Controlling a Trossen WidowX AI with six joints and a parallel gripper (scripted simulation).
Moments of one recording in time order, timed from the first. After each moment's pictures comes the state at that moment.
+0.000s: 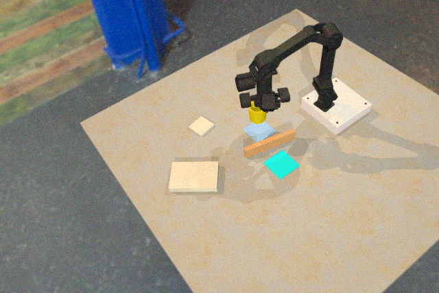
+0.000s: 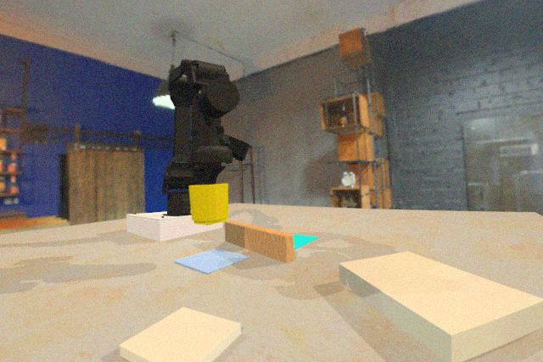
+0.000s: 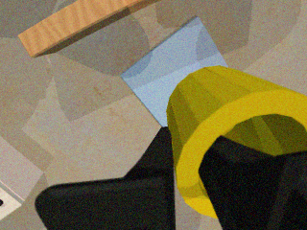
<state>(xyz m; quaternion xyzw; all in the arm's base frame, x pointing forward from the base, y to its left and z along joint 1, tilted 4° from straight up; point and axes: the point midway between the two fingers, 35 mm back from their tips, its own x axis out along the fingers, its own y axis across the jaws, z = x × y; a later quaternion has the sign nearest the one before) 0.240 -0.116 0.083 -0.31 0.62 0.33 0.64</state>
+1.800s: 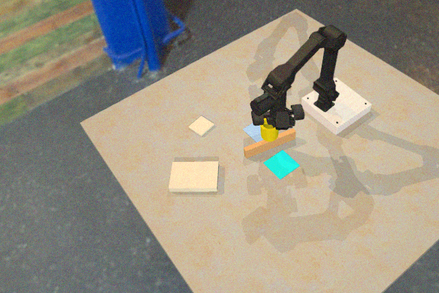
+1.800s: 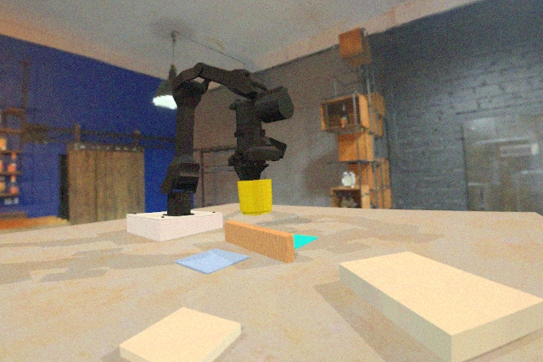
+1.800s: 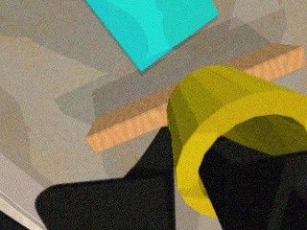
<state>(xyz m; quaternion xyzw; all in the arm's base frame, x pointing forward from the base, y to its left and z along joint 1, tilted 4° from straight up) 0.274 -0.018 0.092 -0.31 0.62 0.34 0.64</state>
